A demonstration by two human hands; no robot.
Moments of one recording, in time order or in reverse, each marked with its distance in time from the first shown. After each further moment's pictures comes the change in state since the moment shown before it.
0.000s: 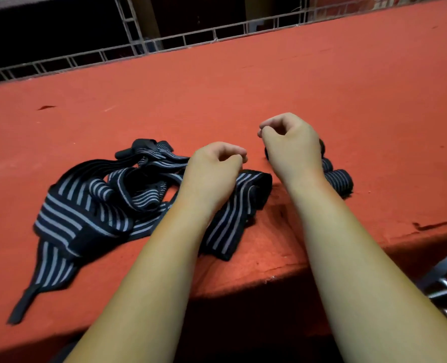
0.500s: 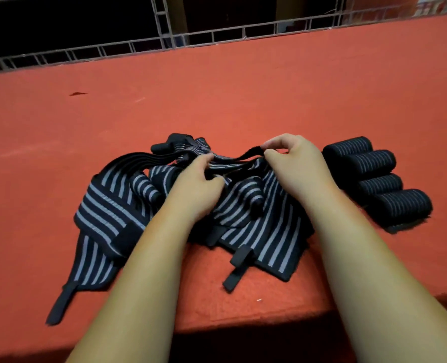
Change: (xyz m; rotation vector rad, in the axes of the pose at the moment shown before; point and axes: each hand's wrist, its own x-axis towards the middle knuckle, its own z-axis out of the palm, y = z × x) left_hand 0.038 -0.078 -0.109 0.354 0.001 -0.122; right_hand -0.014 -0.017 0.084 -0.200 -0.327 -0.019
